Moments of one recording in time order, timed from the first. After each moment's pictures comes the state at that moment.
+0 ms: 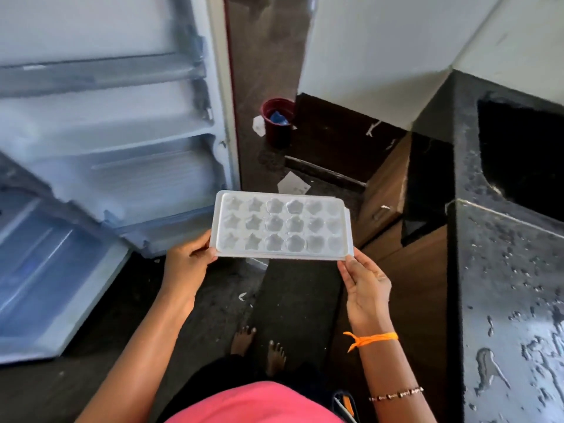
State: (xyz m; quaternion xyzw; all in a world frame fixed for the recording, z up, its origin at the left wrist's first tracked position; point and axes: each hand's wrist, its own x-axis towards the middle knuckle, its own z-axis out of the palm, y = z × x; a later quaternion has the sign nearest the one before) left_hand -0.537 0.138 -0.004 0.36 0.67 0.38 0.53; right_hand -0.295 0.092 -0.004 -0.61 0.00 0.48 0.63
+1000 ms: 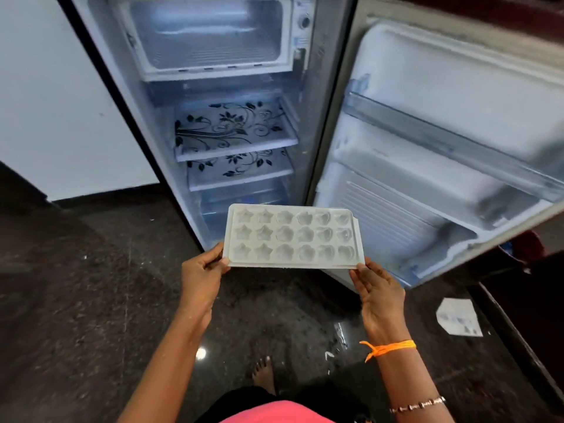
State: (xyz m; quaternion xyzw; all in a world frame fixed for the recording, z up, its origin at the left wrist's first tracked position) left_hand -0.758 -0.004 0.001 0.02 0.75 0.62 0.24; right_hand -0.588 0.167 -0.009 -0.49 -0.27 0.75 0.37
